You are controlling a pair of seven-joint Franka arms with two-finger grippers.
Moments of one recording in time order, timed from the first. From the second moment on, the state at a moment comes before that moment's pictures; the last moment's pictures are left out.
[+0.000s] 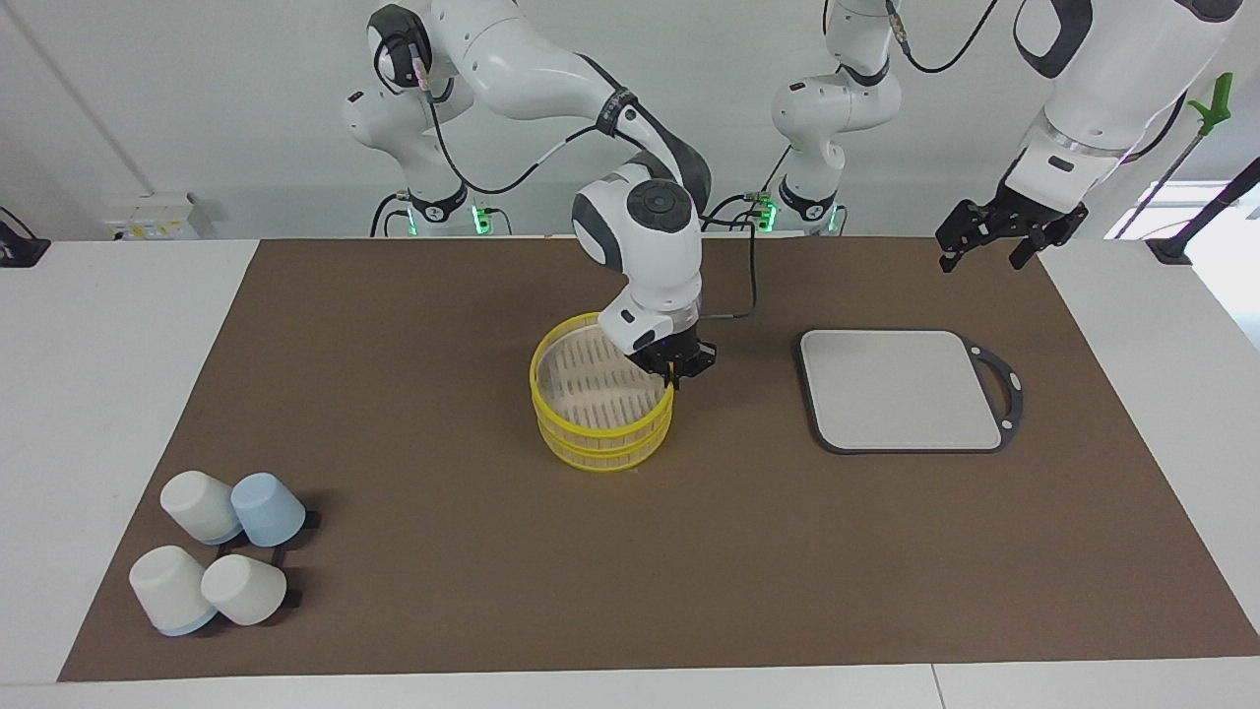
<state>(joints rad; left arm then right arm) 0.13 0.00 -0.18 -1.57 0.00 1.52 -0.02 0.66 0.54 -0.03 -1.41 0.10 2.03 0.81</state>
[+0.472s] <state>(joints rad) 0.13 0.00 -0.18 -1.57 0.00 1.52 -0.02 0.66 0.54 -0.04 -1.41 0.10 2.02 0.81</state>
